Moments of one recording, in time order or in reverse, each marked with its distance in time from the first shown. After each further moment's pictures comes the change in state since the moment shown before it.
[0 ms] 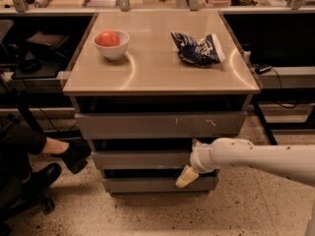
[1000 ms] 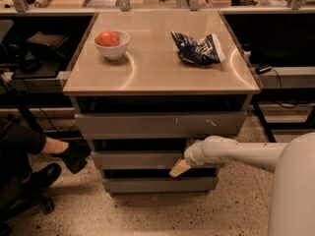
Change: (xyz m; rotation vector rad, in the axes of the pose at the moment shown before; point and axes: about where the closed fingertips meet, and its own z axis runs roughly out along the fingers) arm 0.002 -0.045 0.081 0.034 -0.072 0.047
